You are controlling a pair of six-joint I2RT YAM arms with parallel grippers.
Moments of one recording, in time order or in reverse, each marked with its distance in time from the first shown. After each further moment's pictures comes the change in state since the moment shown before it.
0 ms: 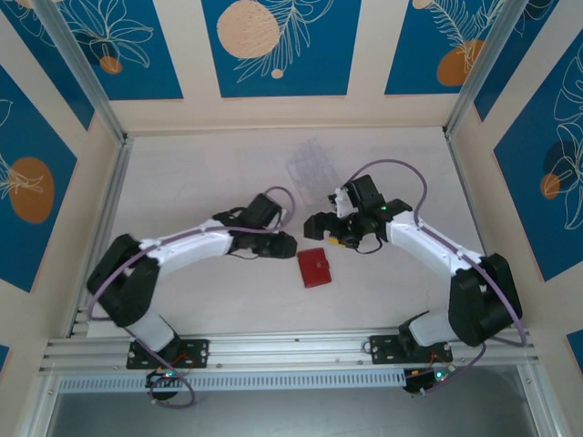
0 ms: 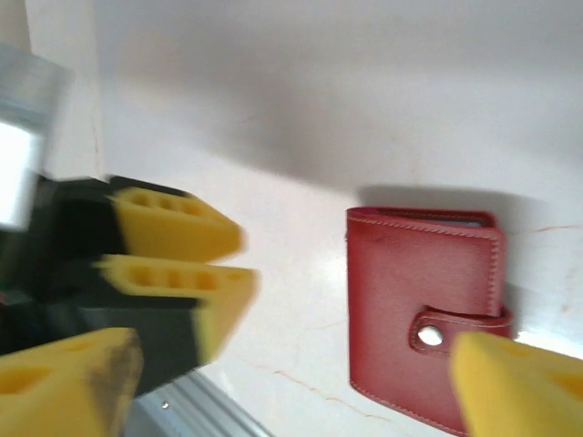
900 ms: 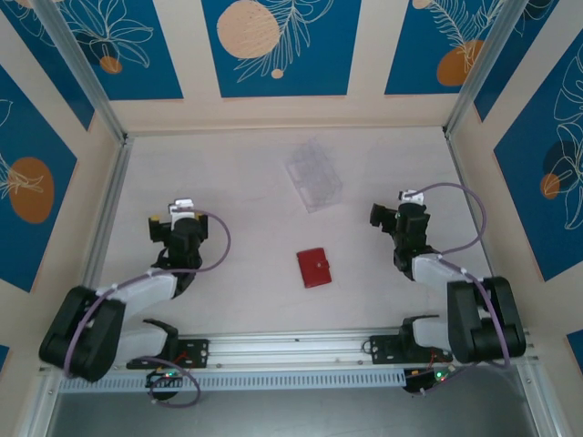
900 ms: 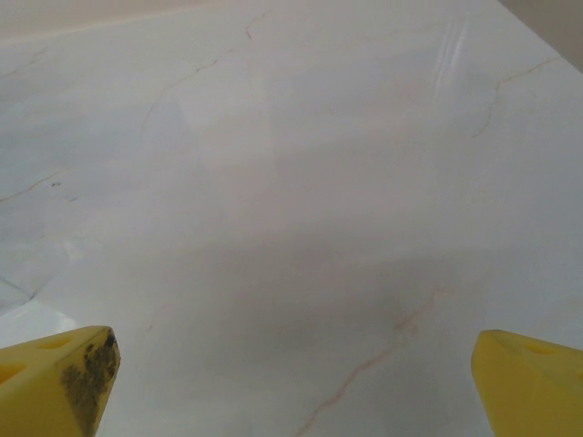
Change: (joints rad) left arm 0.400 -0.306 -0.677 0.962 -1.015 0.601; right arm -0.381 -0.076 -0.552 1.004 0.707 -0.338
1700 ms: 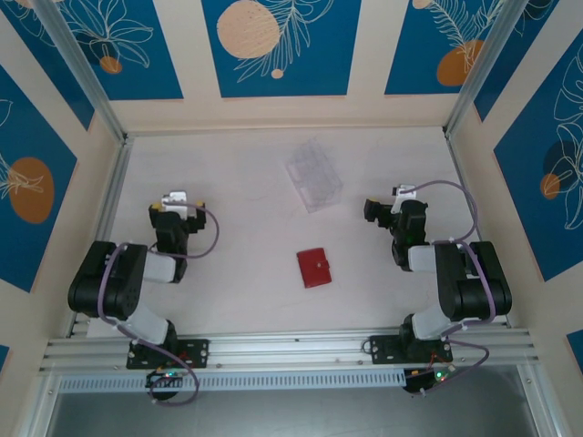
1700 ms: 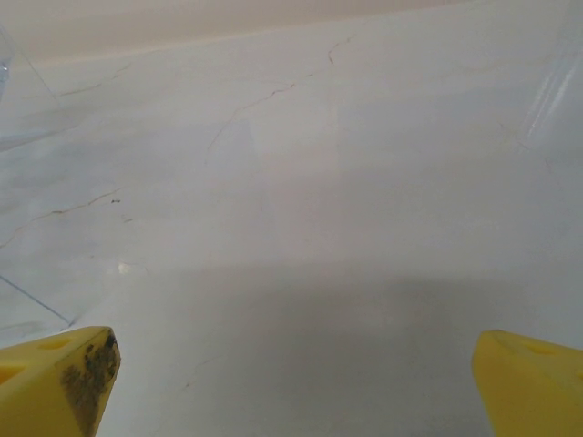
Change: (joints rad) left arm 0.248 0.314 0.026 0.413 0.469 0.040; right arm -0.048 0.225 0.014 0.304 -0.211 -0.071
